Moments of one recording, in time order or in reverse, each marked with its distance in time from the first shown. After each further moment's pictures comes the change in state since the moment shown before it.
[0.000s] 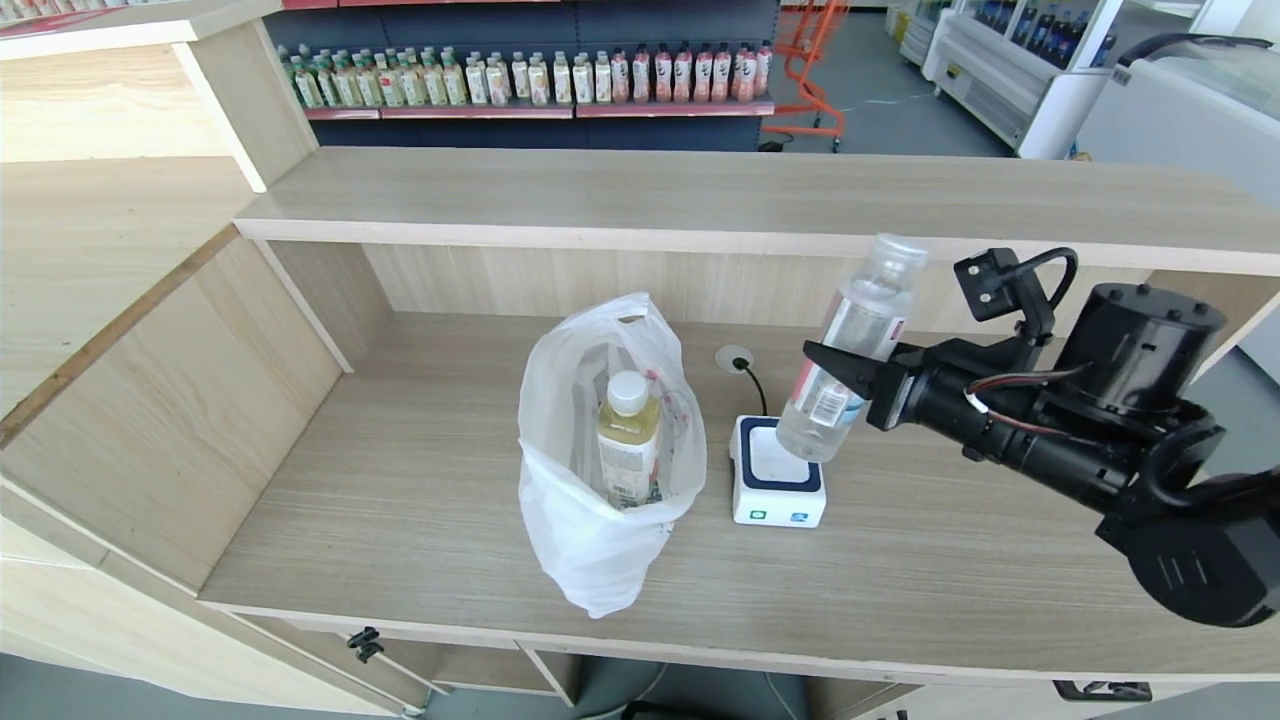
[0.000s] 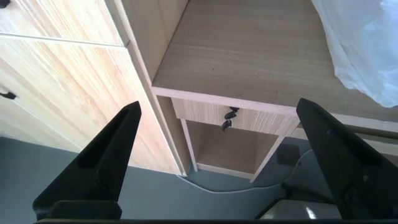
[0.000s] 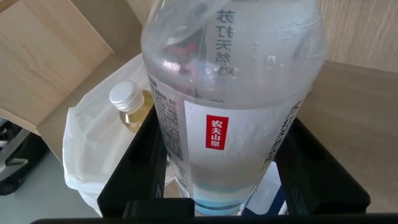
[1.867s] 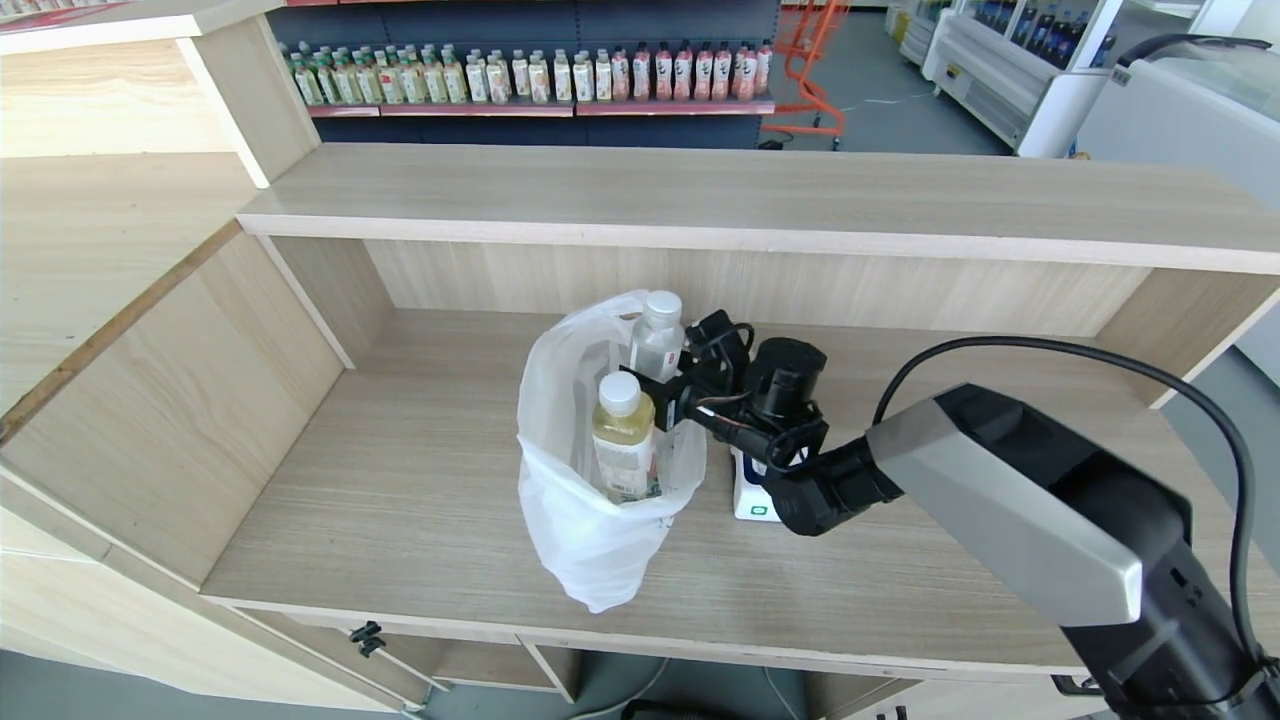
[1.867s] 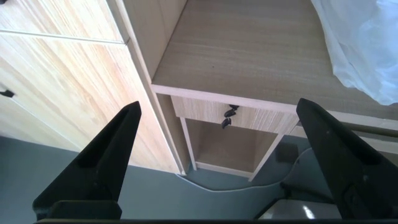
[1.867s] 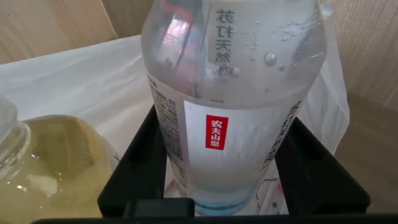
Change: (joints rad) left arm -0.001 0.000 0.000 0.000 0.000 0.000; right arm 0.156 0.786 -0.898 -0.012 0.043 -0.199
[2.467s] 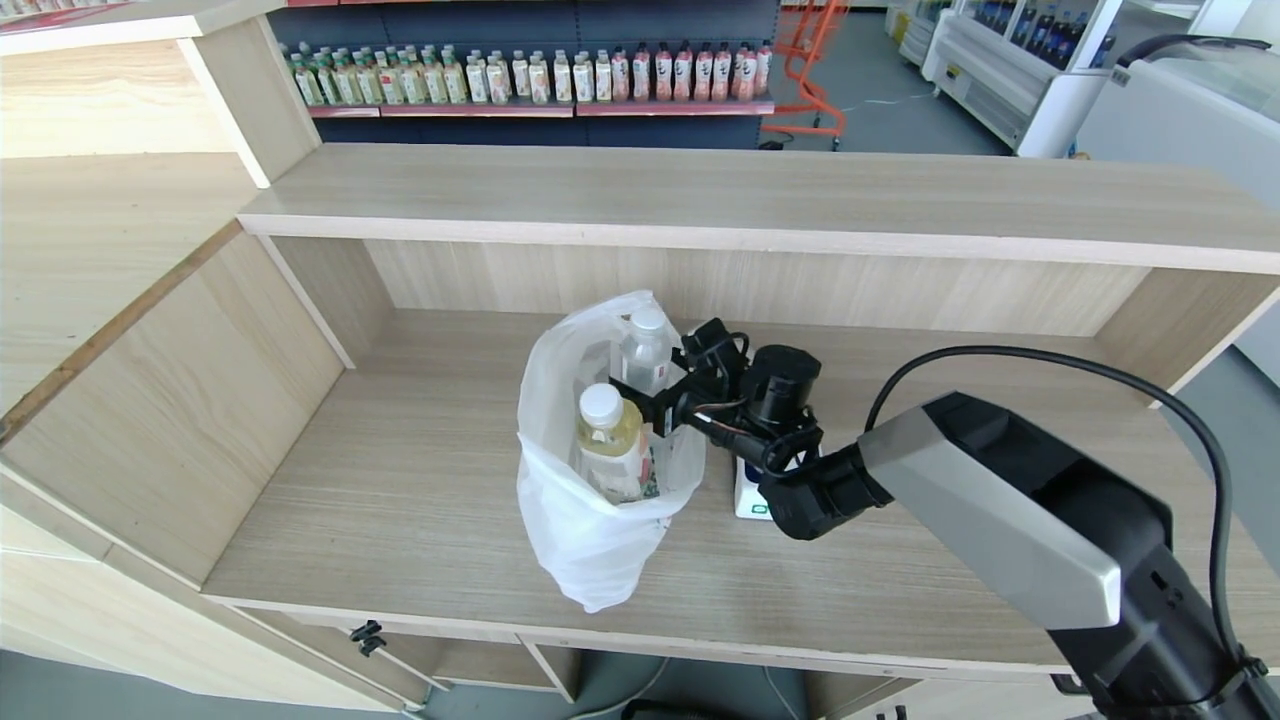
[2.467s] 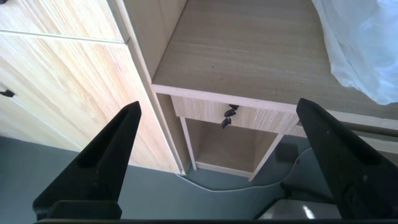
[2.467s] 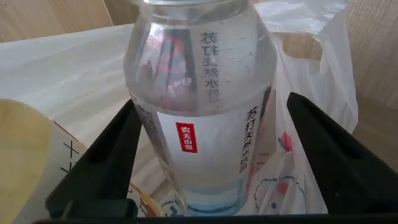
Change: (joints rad) left arm 0.000 0.000 0.000 0.000 0.000 0.000; right arm -0.003 0.036 -0.025 -0.001 0.010 -0.022
